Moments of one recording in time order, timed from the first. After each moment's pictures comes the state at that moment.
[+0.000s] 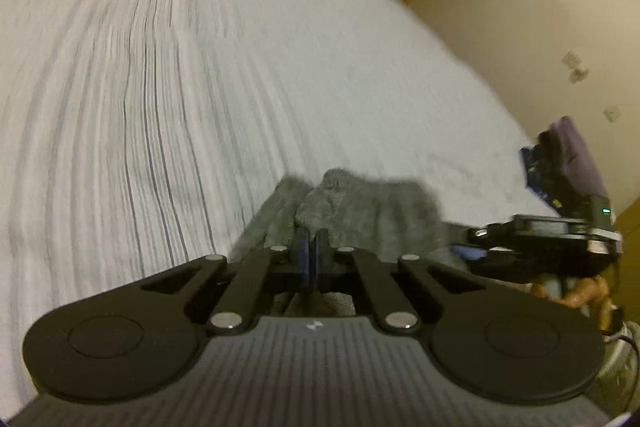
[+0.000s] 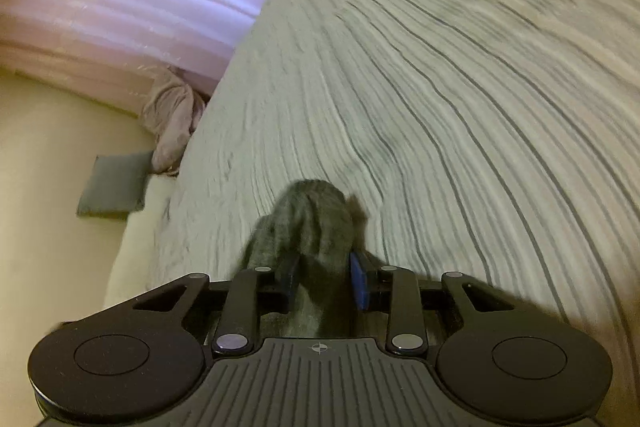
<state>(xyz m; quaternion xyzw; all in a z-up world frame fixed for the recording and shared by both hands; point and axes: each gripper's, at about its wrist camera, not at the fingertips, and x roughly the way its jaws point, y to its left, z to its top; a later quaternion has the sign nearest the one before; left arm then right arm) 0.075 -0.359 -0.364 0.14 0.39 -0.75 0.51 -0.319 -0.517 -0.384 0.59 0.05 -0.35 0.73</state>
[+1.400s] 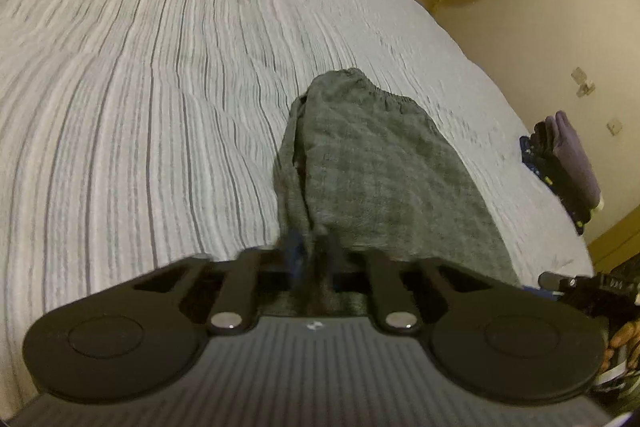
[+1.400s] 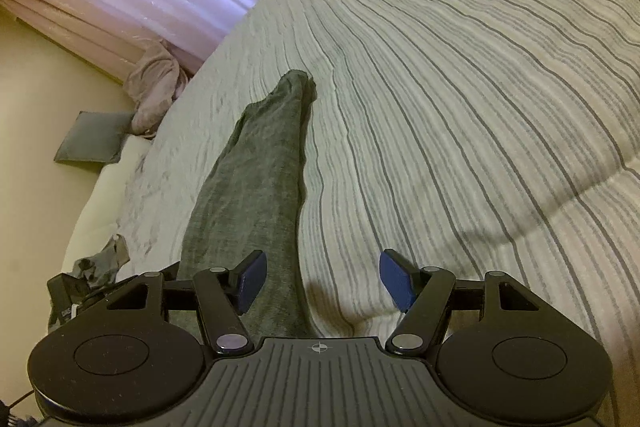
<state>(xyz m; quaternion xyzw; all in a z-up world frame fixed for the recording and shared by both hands) 0.133 -0.194 -0.380 0.14 0.43 -0.72 0.53 -0.400 -0.311 -0.348 0.54 0.11 -0.40 0.73</state>
